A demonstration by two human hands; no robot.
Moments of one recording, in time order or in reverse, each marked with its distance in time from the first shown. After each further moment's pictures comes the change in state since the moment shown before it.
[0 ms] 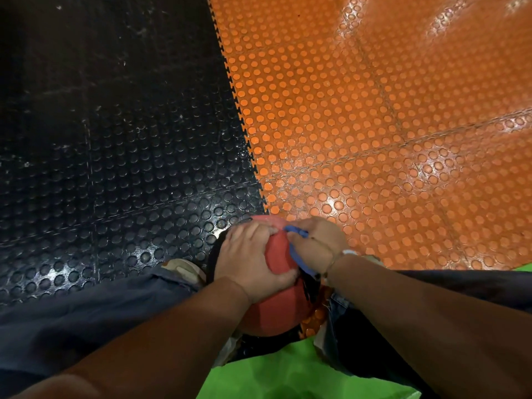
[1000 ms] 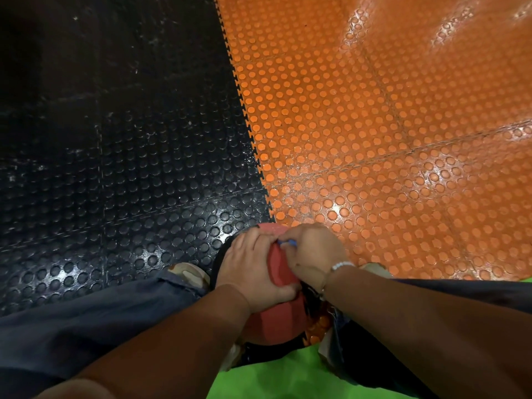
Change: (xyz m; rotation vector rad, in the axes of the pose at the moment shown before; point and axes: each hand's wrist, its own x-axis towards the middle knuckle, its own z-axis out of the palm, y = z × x) left_hand -0.005 -0.005 -0.001 0.009 -0.013 0.005; right_hand -0.014 -0.022 0.005 -0.350 0.069 -0.224
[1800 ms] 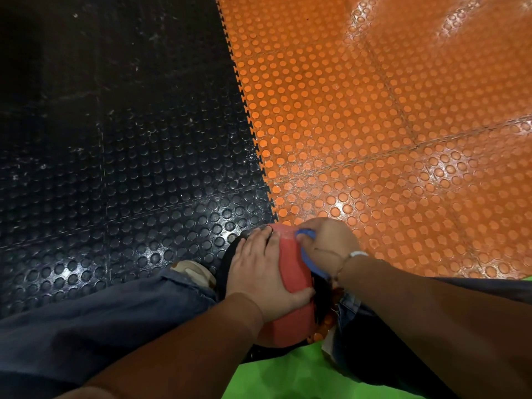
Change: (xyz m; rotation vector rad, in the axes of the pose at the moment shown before) left_hand -0.011 0.016 0.004 0.152 -0.089 -0.094; right_hand 0.010 0.024 -0.001 0.133 -0.046 0.115
